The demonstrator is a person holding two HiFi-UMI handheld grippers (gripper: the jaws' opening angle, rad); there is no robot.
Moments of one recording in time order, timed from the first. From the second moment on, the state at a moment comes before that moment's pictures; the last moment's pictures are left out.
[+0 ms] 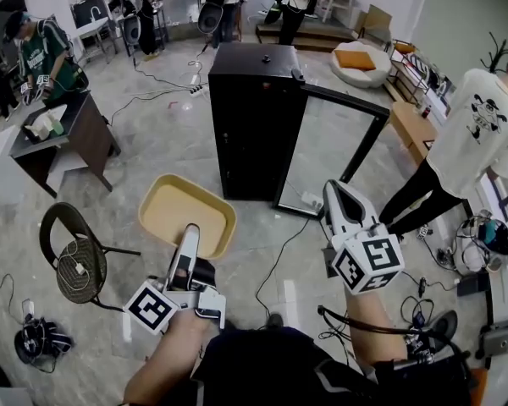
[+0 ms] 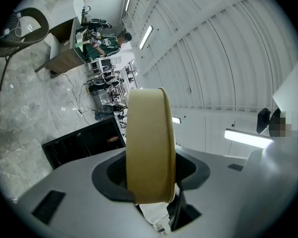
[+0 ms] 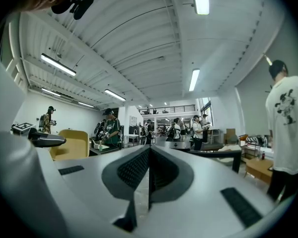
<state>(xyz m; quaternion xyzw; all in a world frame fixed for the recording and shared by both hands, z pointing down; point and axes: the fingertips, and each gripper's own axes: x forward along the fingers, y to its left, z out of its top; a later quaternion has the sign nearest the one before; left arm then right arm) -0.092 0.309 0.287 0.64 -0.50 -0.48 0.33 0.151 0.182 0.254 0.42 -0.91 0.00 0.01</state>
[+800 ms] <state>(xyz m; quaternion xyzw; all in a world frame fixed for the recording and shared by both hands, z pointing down) -0.143 0.315 0.295 0.65 -0.46 -0.49 0.36 0.089 0.199 0.255 0.44 -0.90 -0.02 0.02</state>
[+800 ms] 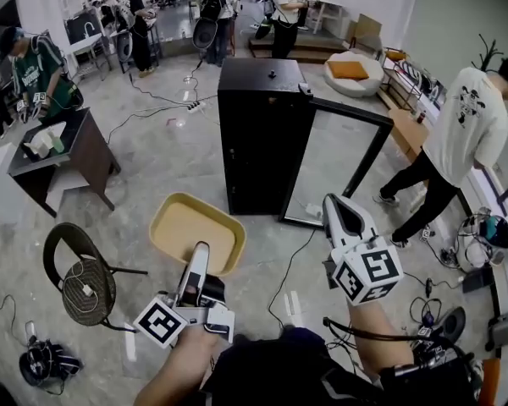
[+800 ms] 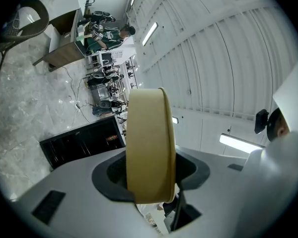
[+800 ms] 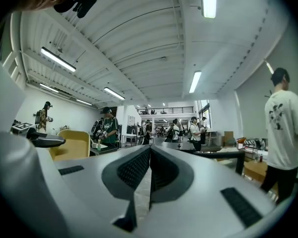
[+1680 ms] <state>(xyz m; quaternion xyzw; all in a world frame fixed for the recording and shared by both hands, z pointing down) -0.177 0.301 0.305 0.65 -0.45 -0.49 0.36 0.031 0.179 0.260 0.43 -0.90 -0.03 0.01</state>
